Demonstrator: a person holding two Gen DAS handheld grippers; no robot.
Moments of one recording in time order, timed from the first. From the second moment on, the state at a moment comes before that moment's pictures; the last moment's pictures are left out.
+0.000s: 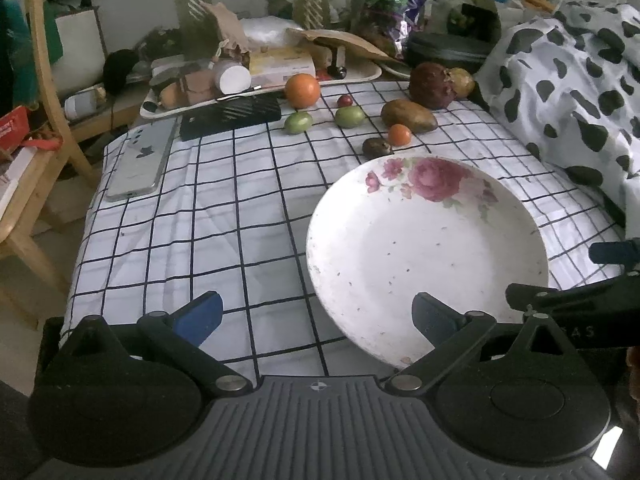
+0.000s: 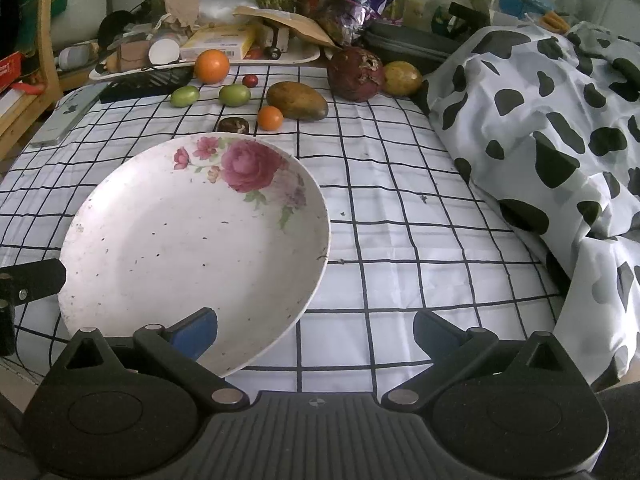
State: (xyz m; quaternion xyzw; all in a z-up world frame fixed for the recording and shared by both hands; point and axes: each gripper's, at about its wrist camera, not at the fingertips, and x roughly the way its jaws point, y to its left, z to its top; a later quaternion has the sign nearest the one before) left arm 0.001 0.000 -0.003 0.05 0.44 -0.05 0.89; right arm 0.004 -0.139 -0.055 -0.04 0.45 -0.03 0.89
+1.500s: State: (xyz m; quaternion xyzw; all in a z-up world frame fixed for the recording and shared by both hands) left arm 0.017 0.003 -0.008 0.03 0.47 -0.12 0.87; right arm 0.018 -0.148 -0.050 -0.02 0.43 -0.04 0.90
